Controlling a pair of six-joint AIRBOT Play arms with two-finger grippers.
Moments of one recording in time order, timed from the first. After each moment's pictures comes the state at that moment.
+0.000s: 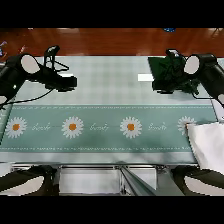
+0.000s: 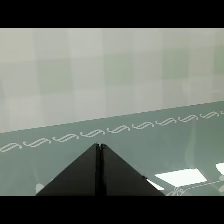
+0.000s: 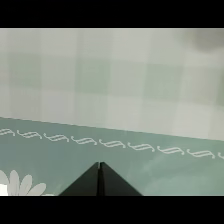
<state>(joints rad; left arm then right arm) -0.19 -1.33 1.23 1.31 -1.11 -1.64 0.19 -1.36 1.27 -1.48 1.19 1.72</state>
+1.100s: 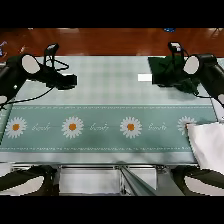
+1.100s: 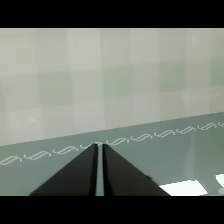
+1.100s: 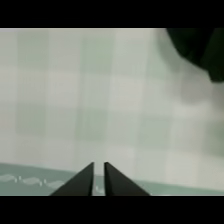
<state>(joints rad) -0.19 -1.34 1.23 1.31 -1.04 -1.63 0.19 -1.36 1.27 -1.53 1.00 1.72</state>
